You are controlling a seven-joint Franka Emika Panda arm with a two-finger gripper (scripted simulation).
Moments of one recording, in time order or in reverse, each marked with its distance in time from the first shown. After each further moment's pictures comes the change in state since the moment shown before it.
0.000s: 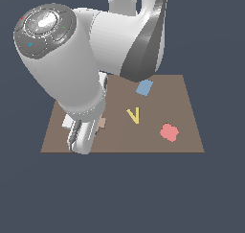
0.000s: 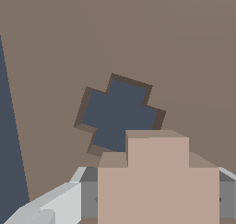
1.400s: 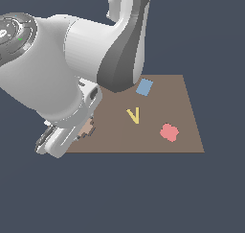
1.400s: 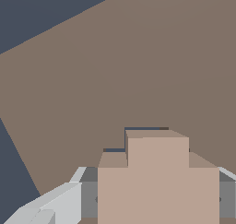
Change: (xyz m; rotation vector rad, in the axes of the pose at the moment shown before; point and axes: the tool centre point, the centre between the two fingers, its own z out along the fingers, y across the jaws) arm 0.036 -0.019 0.003 0.000 0.000 0.302
